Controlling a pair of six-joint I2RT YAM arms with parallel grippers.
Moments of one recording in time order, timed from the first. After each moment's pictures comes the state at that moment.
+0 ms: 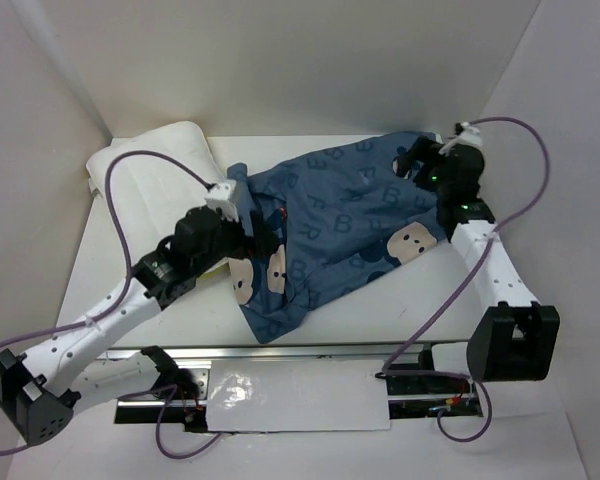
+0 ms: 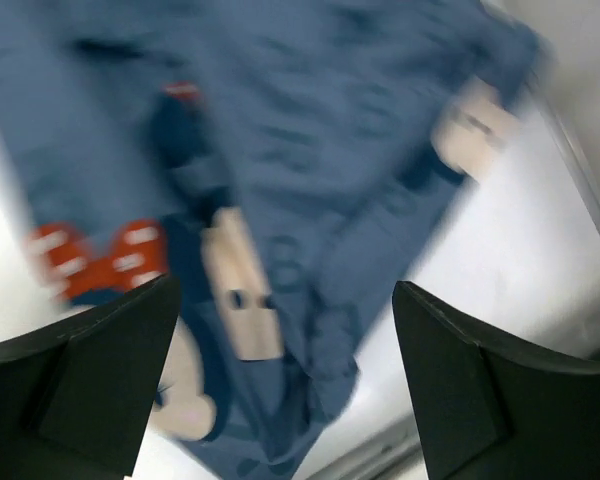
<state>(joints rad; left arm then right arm) -0.68 0.99 0.87 -0.26 -0.08 -0.43 -0.05 1.29 1.07 -0.02 -0.06 0.40</state>
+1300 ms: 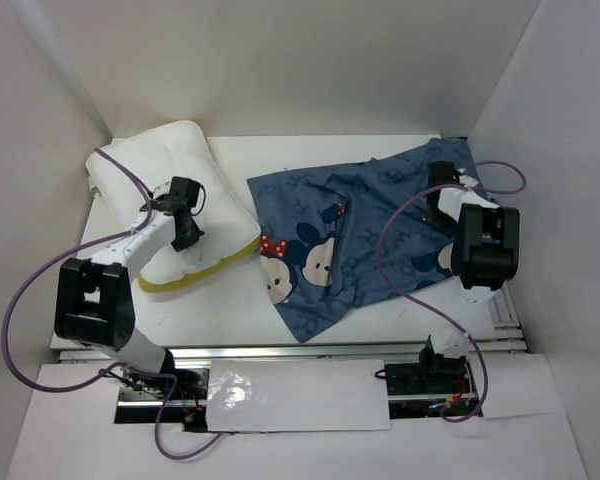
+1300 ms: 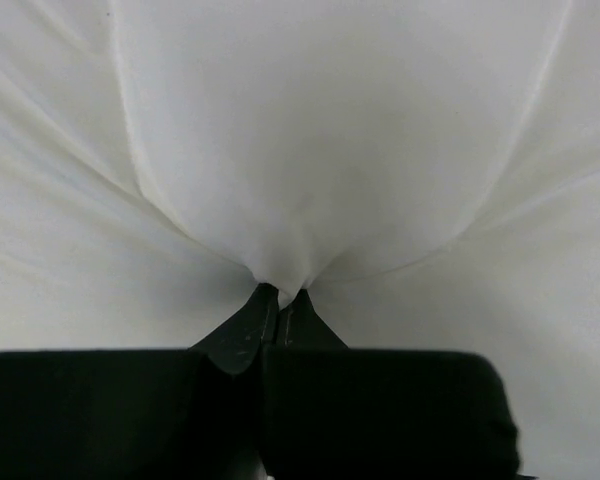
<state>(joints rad) -0.14 1.55 1.07 -0.65 -0.37 -0.72 -0.10 1.98 1.30 -0.41 0.43 0.51</state>
